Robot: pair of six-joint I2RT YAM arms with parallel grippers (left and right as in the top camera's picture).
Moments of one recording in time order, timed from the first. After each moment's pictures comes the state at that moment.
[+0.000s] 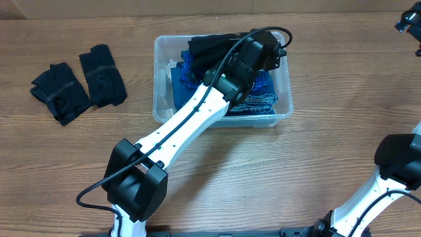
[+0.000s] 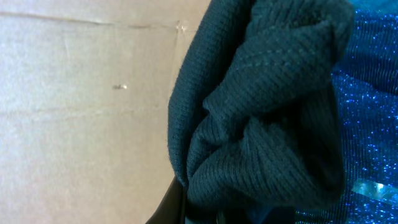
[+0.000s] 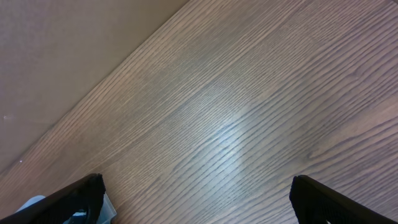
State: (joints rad) left arm -0.71 1.99 1.76 -0.37 -0.53 1.12; right arm -0.47 2.13 2.50 -1.34 -0.15 0.28
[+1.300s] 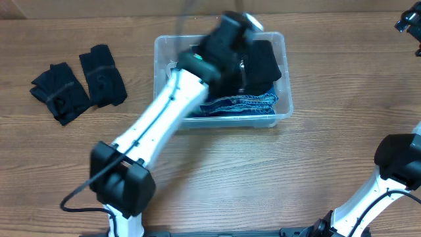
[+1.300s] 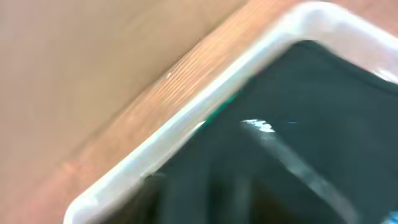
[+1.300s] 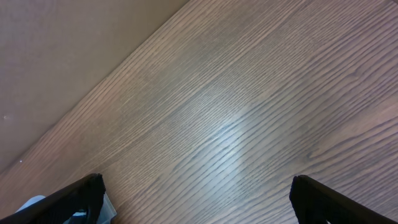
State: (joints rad) left arm -0.56 1.96 1.87 -0.65 -0.25 0.23; right arm -0.47 2.13 2.50 -1.34 -0.15 0.28
